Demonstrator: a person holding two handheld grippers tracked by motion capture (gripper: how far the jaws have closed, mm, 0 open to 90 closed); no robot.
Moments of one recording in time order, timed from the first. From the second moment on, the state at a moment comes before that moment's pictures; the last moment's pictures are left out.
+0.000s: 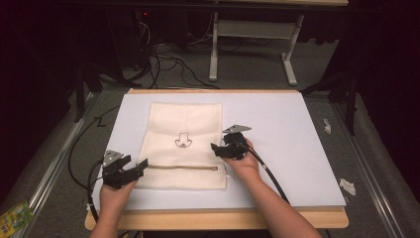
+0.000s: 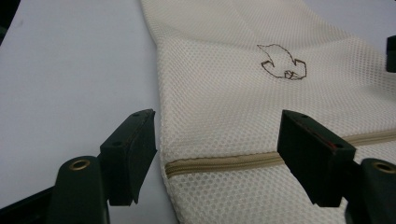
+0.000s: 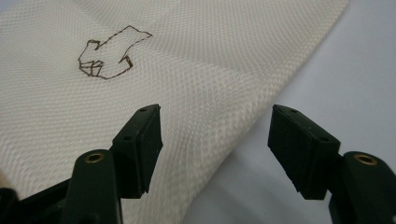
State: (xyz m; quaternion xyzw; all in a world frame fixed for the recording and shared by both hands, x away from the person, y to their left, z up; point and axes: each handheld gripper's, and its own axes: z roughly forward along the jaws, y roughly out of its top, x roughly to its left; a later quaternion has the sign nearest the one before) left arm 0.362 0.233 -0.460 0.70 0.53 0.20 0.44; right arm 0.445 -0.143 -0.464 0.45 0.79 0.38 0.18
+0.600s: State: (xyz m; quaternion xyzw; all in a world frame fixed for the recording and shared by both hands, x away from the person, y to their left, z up) left arm 0.364 0.227 -0.459 0.70 0.52 0.20 0.44; right arm 0.432 -0.206 -0.471 0.47 0.80 0.34 0.18
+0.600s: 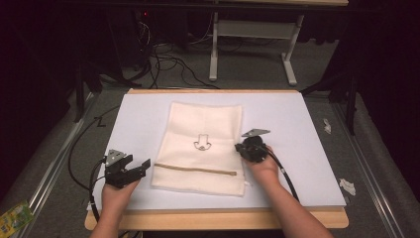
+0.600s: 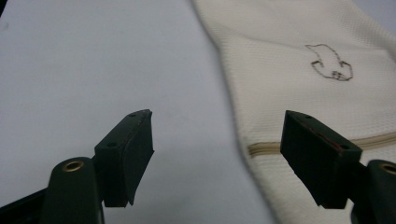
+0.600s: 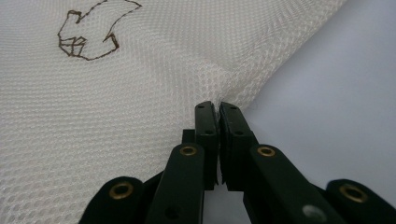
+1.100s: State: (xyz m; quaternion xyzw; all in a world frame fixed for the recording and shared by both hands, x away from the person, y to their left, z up) left arm 0.357 0.183 -0.452 0.74 0.48 0.19 0.44; right arm 0.382 -0.317 -0.447 0.50 0.75 0.35 0.24
